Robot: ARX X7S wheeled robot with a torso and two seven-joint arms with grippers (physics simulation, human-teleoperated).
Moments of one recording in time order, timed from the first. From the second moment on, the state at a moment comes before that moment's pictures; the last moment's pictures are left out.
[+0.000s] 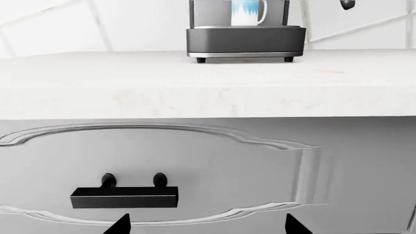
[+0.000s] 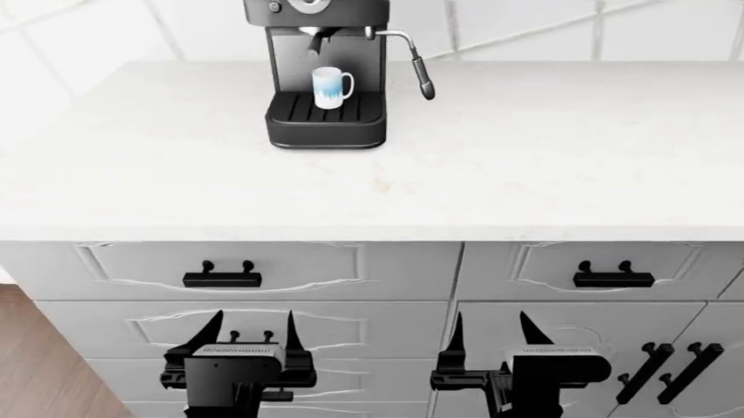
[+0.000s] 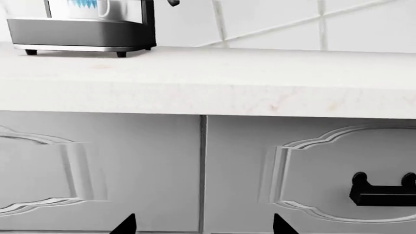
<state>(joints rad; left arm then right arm) 0.00 -0.08 0.10 0.00 -0.07 0.01 -0.10 0.00 0.09 -0.10 -0.01 0.06 0.01 0.11</state>
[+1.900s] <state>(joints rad) 0.00 -0.16 0.19 0.02 -0.14 0.05 -0.17 0.01 0.16 -0.19 -0.03 0.10 0.00 0.21</state>
